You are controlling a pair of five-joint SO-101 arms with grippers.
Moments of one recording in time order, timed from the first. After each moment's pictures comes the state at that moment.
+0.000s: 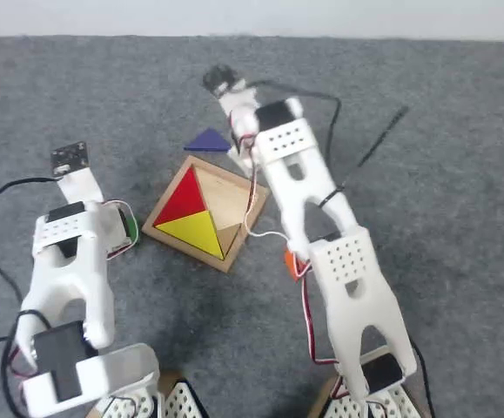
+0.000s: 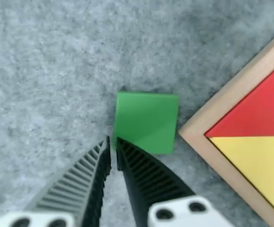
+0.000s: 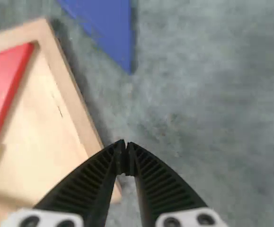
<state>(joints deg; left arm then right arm) -25.6 -7.5 47.5 50.0 6.8 -28.4 62.0 -62.7 81.9 18.6</state>
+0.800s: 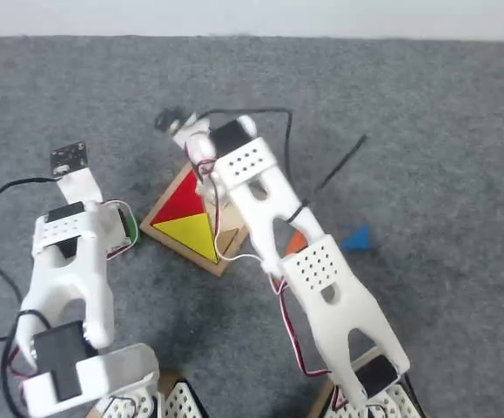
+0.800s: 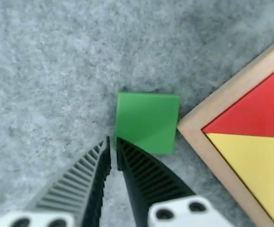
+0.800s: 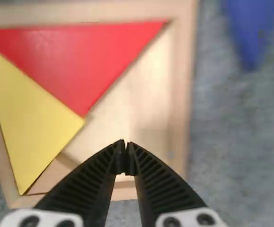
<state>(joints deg) -25.7 -7.5 47.5 50.0 6.8 -37.5 66.9 -82.9 100.6 21.3</state>
